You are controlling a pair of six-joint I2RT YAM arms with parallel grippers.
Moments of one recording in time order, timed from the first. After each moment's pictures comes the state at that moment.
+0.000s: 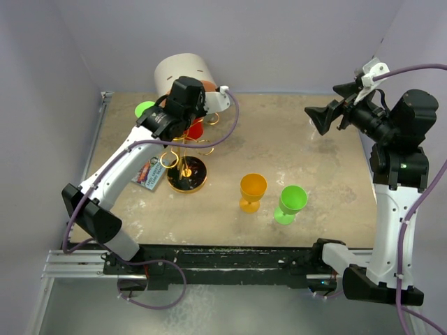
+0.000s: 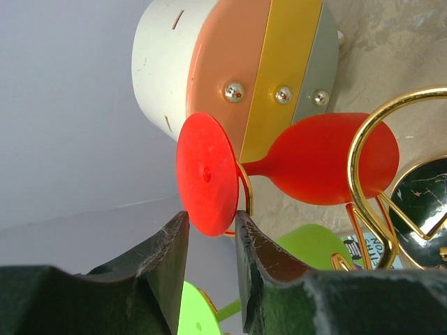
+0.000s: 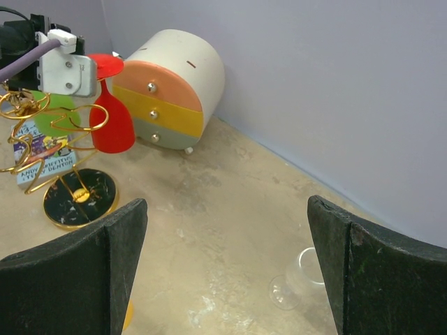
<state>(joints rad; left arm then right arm) -0.62 1.60 1.74 -0.67 -0.42 0.87 -0.13 1.07 1.60 -0.56 -0.73 -0.17</state>
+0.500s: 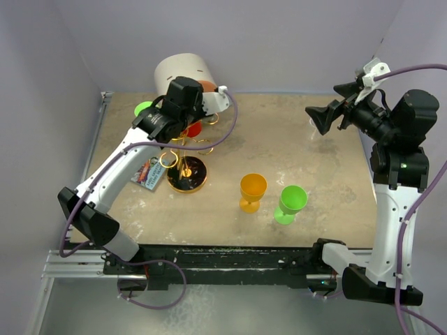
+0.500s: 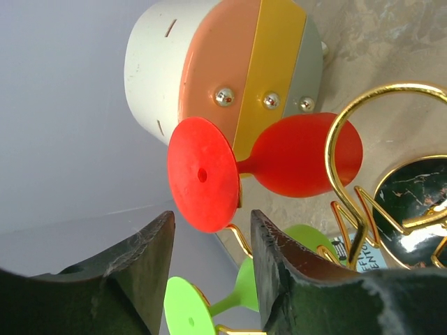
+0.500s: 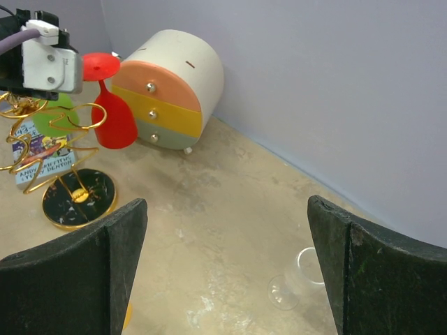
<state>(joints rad) -0.62 1.58 1.74 -0.69 -0.38 0.85 -0.14 1.07 1.59 -0.56 -0.75 -0.17</state>
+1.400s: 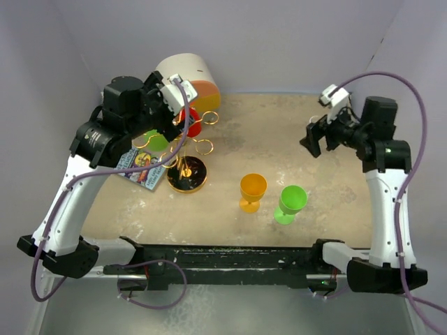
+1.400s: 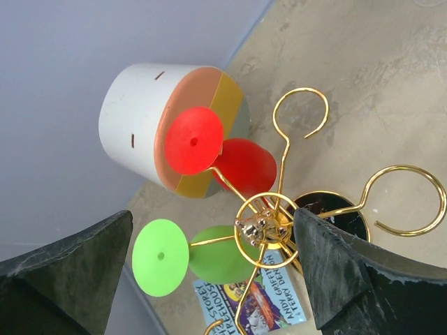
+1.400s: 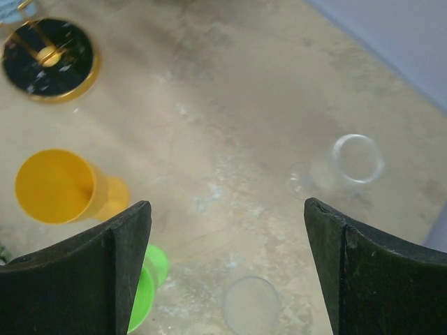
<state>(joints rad) -0.53 1.29 1.78 -0.85 0.02 0.58 -0.10 1.12 1.51 -0.94 -0.57 -0.49</state>
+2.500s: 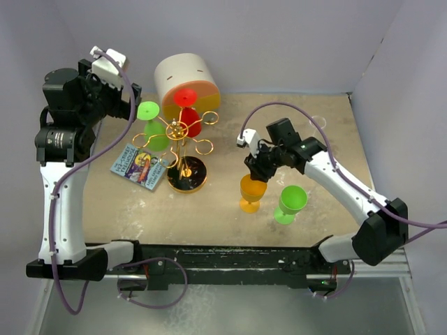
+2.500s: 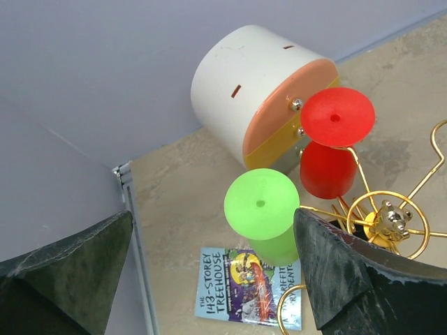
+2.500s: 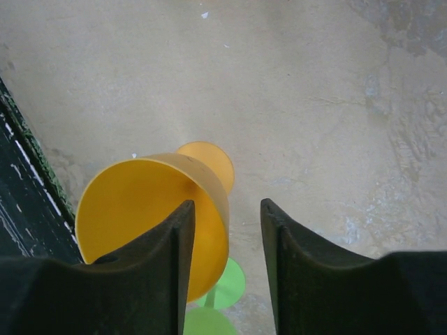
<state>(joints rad) -0.03 1.23 1.78 -0.77 0.22 0.33 0.53 1.38 1.21 -0.77 -0.38 -0.46</state>
